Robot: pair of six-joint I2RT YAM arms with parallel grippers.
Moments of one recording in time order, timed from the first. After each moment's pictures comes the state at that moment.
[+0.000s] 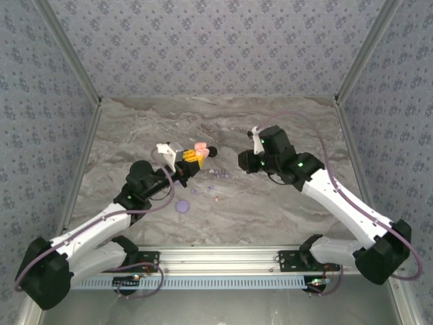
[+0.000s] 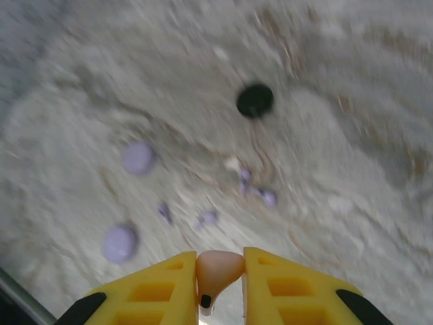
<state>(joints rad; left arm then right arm) -0.65 0.99 0.50 0.52 0.33 -0.24 0.64 1.17 1.12 -0.60 -0.11 0.39</state>
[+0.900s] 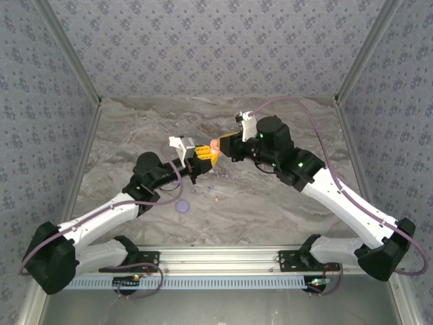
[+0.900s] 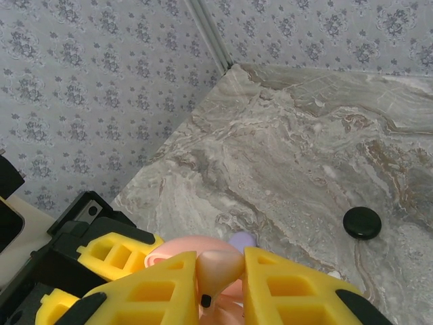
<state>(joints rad) -0.70 1.10 0.62 0.62 0.47 -0.24 0.76 1.20 1.25 -0.39 -0.13 0.39</state>
